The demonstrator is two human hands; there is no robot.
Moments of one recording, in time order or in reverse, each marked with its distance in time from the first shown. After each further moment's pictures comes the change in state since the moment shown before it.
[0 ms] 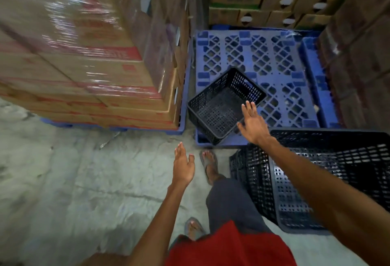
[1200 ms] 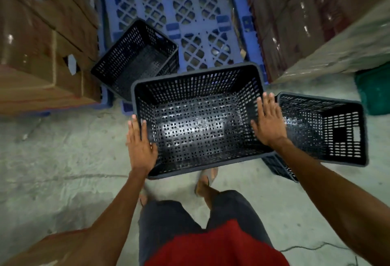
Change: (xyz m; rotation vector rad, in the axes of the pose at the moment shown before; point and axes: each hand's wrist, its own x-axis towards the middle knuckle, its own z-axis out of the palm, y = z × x) left_hand -0.118 0.095 0.288 0.735 0.047 0.371; right_hand -0.257 0.460 0.080 -0.117 -0.016 0.261
